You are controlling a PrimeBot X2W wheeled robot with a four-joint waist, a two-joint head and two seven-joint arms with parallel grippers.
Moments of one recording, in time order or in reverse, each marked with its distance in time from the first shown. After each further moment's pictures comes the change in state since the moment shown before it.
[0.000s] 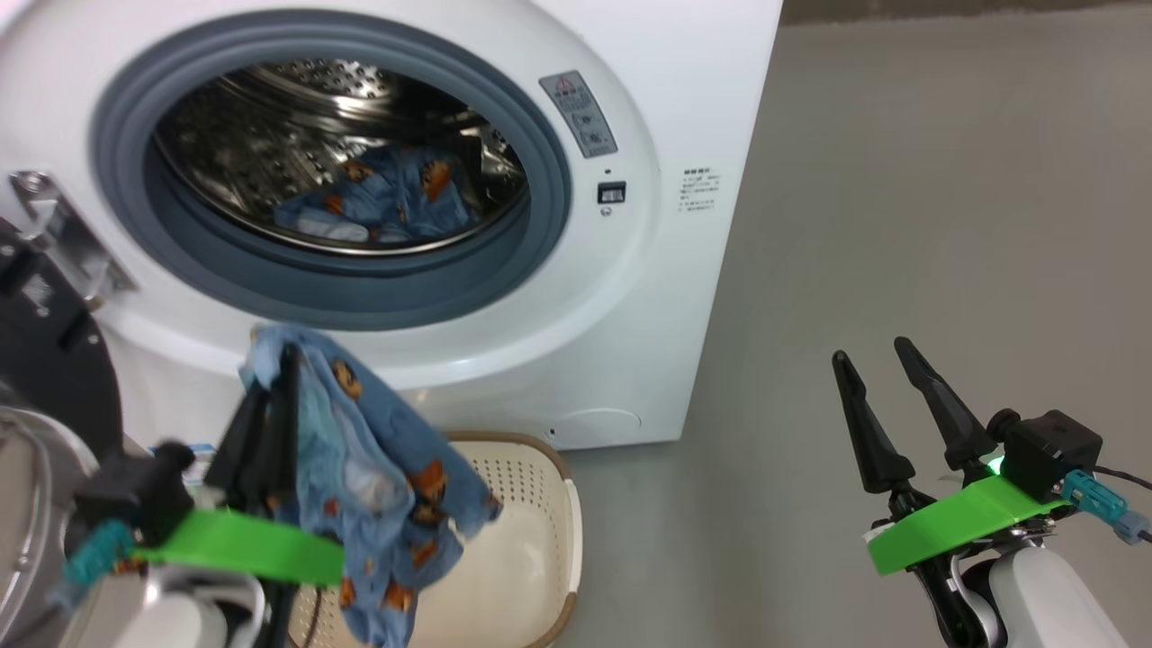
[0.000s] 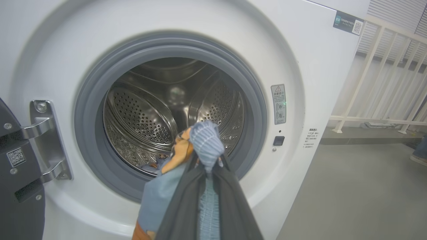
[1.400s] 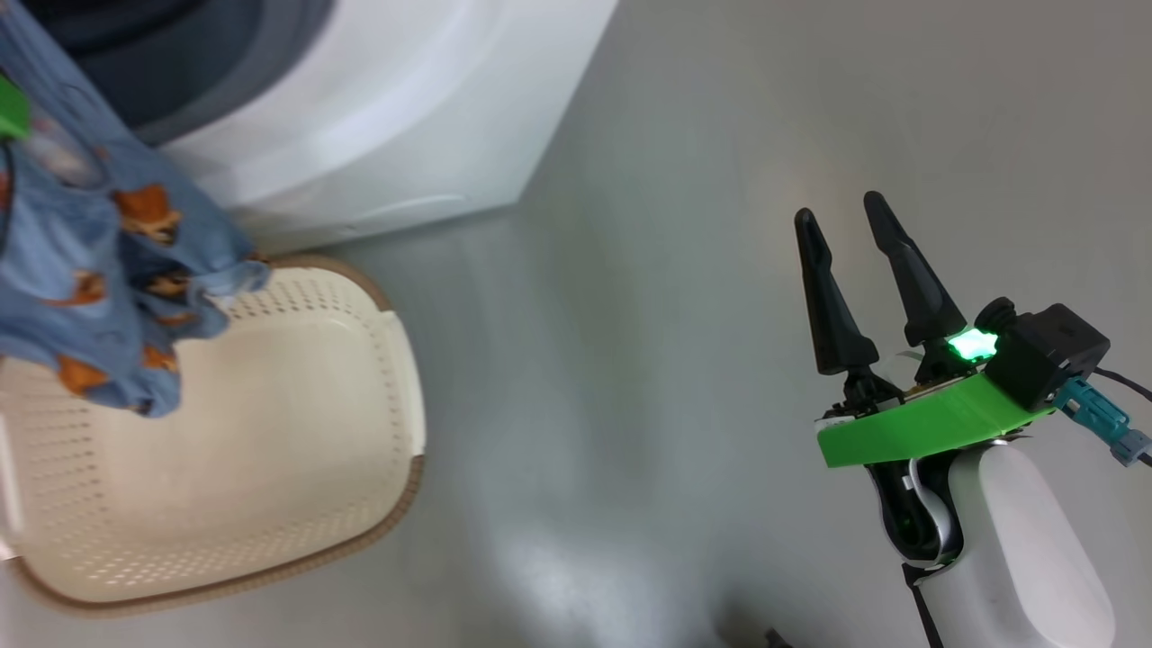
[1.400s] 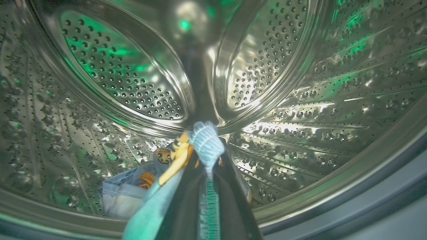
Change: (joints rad) left arm -0.967 0.074 0.058 0.859 0.081 -0.164 -0.006; right arm -0.172 0.124 -0.016 -0.100 -0.030 0.000 0.000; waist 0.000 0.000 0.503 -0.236
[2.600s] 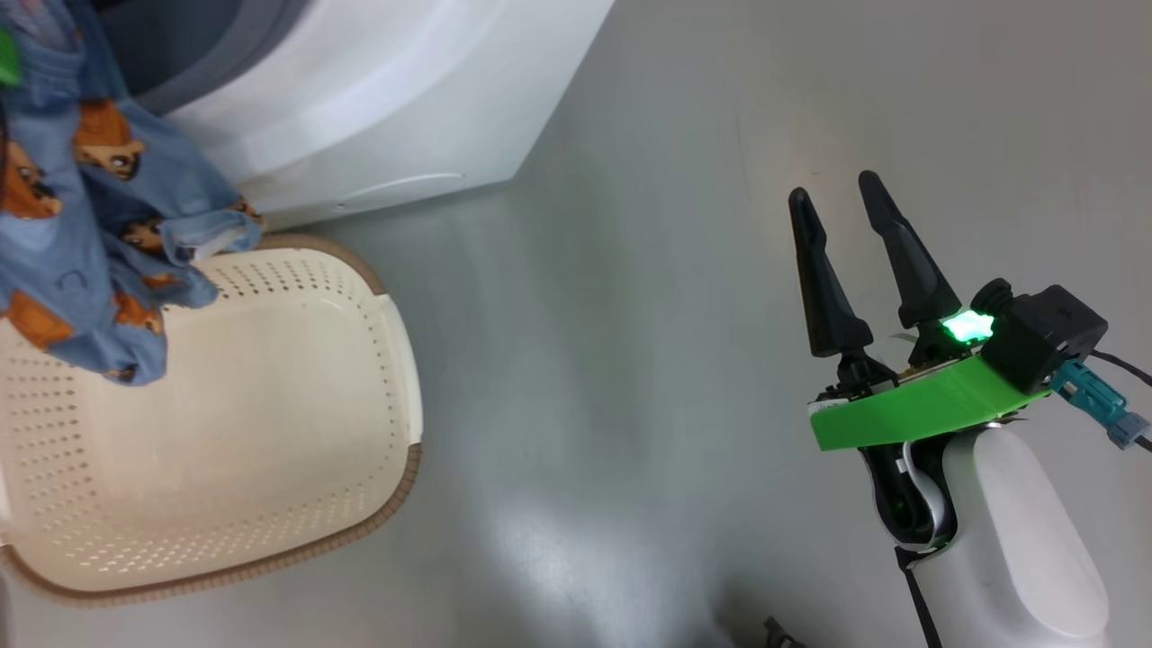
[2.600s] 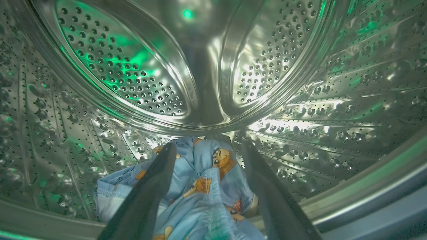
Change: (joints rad) left arm -0.103 -0.057 0.090 0.089 0.134 -0.001 -0.001; right arm -0.035 0.012 0.003 0.011 0.000 0.000 0.000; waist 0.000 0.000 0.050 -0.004
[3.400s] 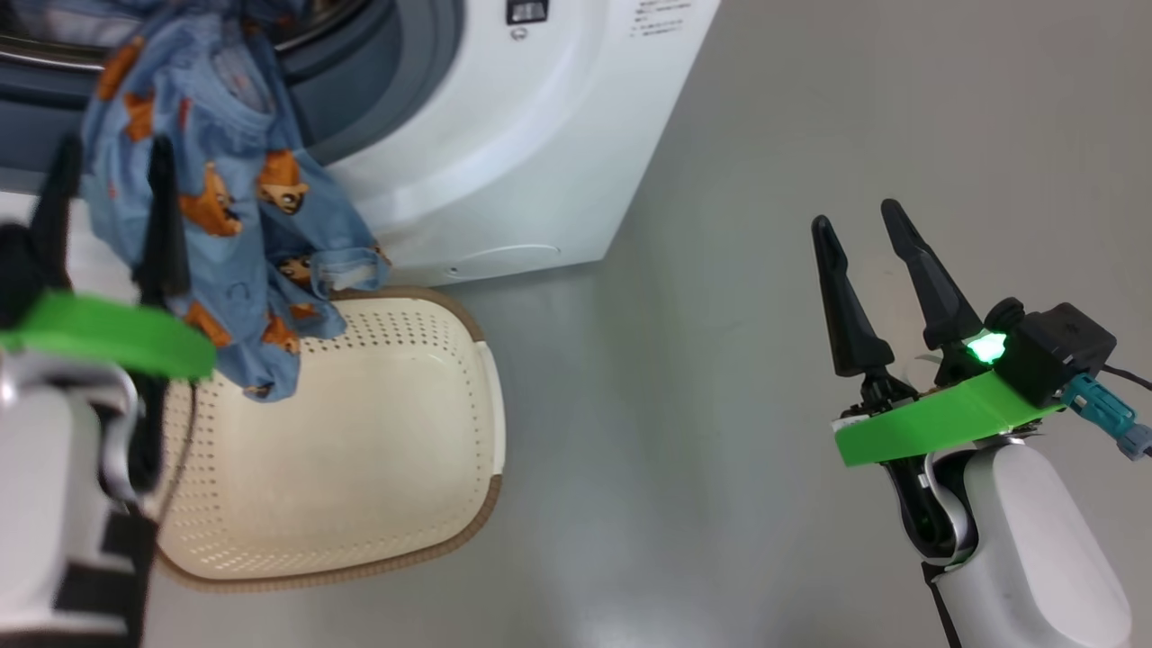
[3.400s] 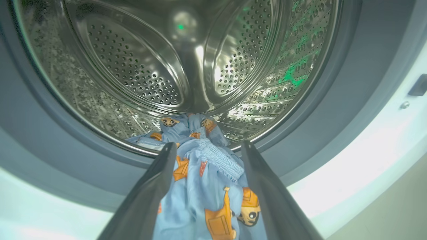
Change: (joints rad) left arm 0.604 -0.043 0.039 -0.499 -0.051 0.006 0.000; right arm 0.029 -0.045 -0.014 0.031 -0.016 0.000 0.000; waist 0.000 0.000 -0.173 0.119
